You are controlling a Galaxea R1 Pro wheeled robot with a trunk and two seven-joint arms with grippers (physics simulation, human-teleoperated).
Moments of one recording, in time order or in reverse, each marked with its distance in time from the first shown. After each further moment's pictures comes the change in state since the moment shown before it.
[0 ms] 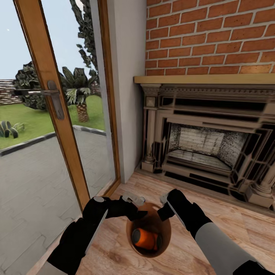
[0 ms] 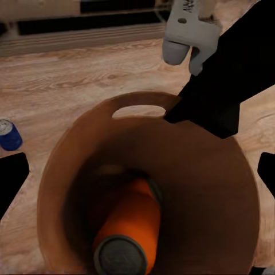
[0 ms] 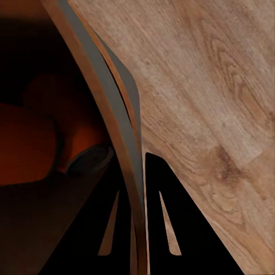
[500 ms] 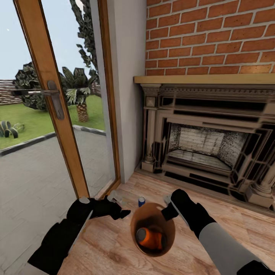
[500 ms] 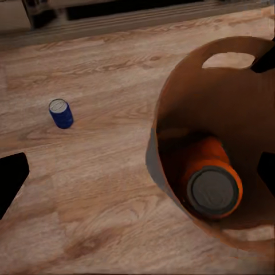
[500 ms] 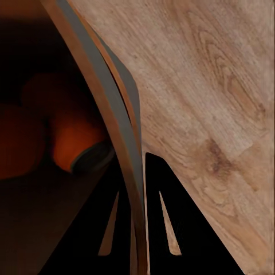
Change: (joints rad) left arm 0.010 0.142 0.027 -0.016 -0.007 -0.037 0.009; right arm 0.000 -0.031 -0.006 0.003 0.002 0.000 0.001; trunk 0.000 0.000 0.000
